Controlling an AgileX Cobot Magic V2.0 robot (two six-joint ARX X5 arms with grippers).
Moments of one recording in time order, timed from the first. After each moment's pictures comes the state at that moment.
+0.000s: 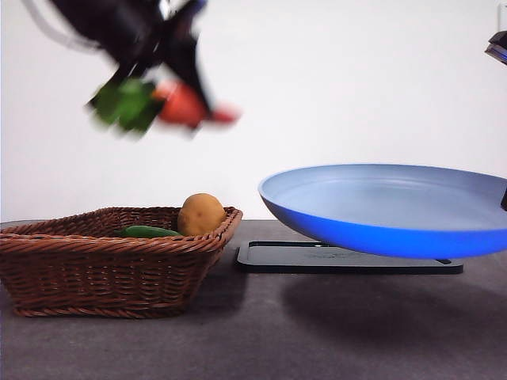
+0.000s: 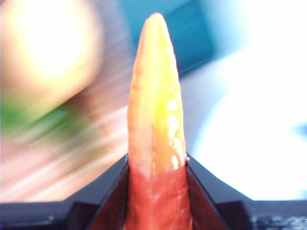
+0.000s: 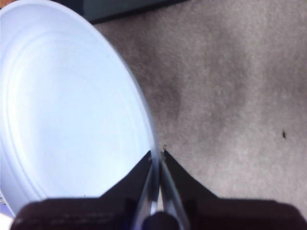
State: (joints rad) left arm -0.45 1.61 1.42 -0.72 0.54 -0.20; right arm 0.12 1.02 0.65 -0.66 -0.43 0.27
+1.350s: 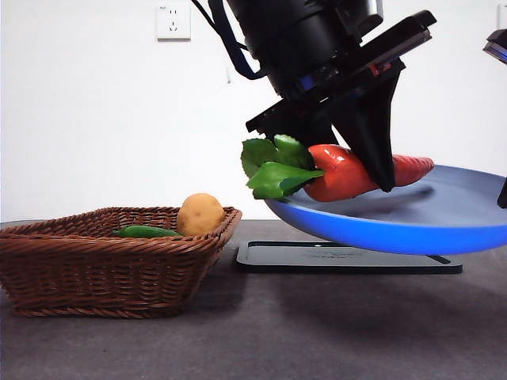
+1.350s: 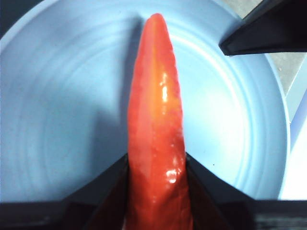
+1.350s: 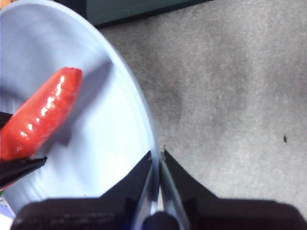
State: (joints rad) left arm -0.95 1.83 1.47 -0.66 0.15 -0.06; right arm 0.12 1.02 0.65 -0.65 -0.44 0.28
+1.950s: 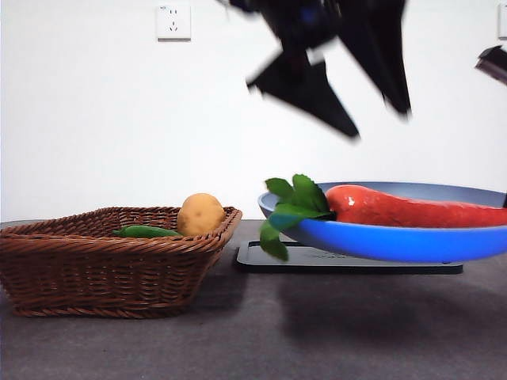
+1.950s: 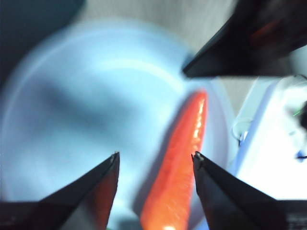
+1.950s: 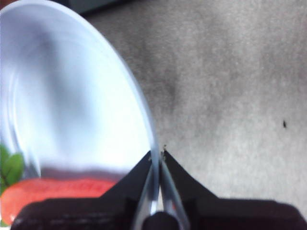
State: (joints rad) left arm -0.92 1.77 1.61 -0.81 0.24 -0.07; right arm 0.12 1.11 0.69 -0.69 -0.44 0.31
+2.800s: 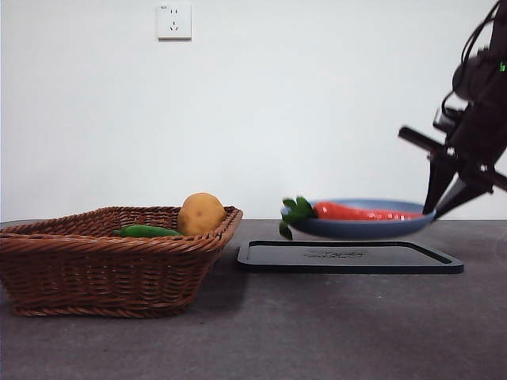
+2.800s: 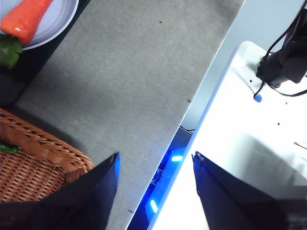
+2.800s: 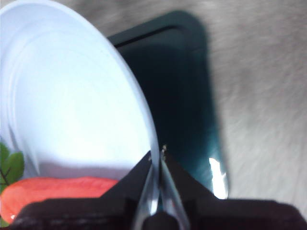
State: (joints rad) left arm -0.90 1.52 1.72 -1.24 0.24 0.02; right arm 0.00 1.91 1.39 -0.64 -0.44 0.30
